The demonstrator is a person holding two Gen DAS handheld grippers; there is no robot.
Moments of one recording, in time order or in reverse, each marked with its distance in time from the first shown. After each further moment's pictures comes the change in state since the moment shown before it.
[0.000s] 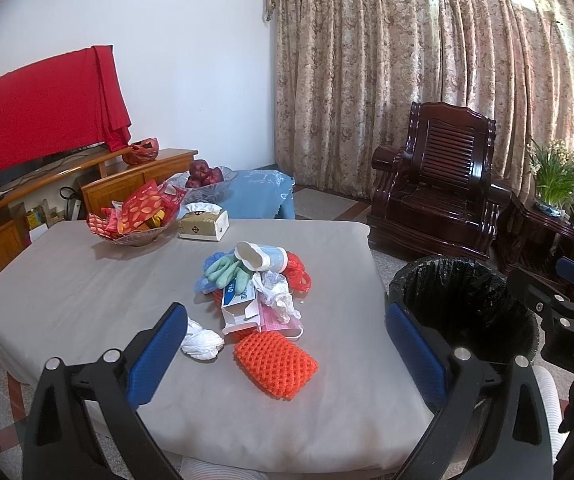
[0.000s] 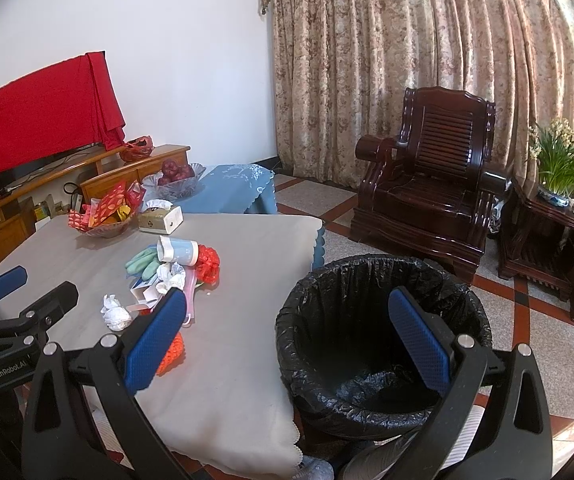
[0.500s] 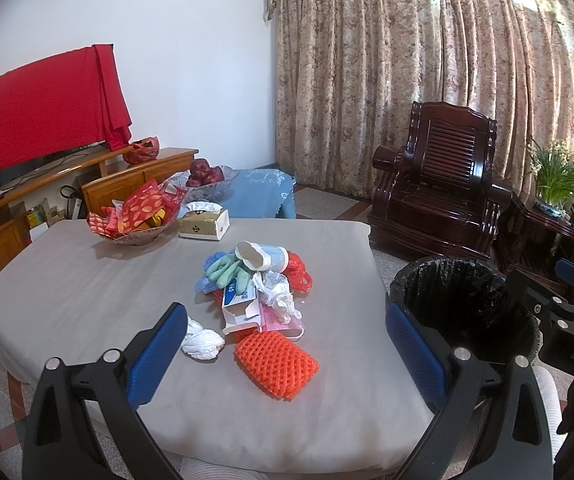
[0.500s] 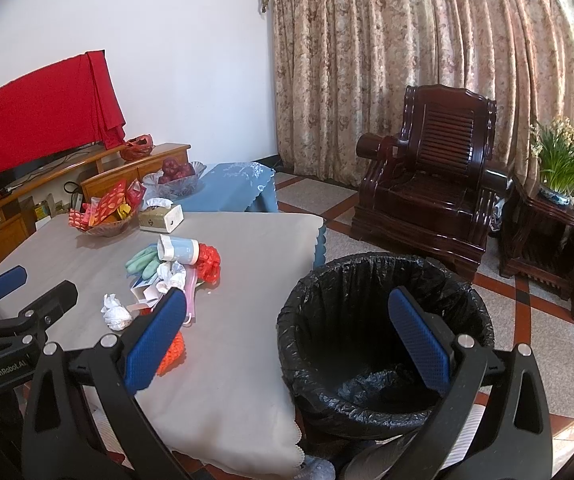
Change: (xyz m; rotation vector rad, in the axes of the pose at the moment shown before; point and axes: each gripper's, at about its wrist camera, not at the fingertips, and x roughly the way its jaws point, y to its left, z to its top) left arm 0.000 0.000 0.000 0.001 0.000 0.001; right arm 0.009 0.008 -0.009 -0.002 0.007 0.004
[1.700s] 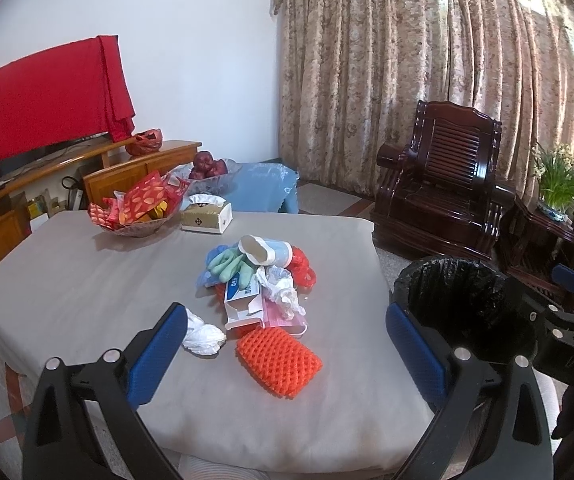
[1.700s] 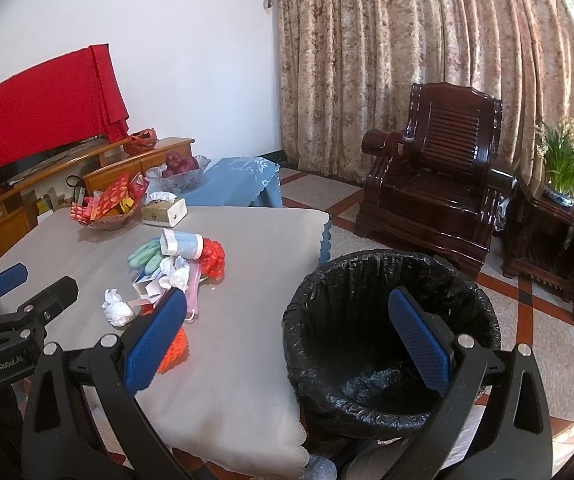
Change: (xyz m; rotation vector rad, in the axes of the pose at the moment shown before) left arm 0.007 0.007 -0.009 -0.019 0.015 0.004; right arm 0.012 0.009 -0.005 -0.018 0.016 0.015
